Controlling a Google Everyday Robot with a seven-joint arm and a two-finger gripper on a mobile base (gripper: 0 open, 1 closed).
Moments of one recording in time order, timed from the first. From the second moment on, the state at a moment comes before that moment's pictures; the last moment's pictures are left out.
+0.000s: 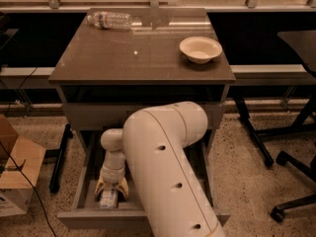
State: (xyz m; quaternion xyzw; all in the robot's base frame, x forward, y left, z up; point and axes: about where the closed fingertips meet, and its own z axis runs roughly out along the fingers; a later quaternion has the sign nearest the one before) arm 0.513 0.196 0.357 -0.03 -0.97 -0.12 0.22
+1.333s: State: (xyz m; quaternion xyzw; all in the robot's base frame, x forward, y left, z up) arm 0.572 0.108 0.504 0.06 -0.94 -0.30 0.13
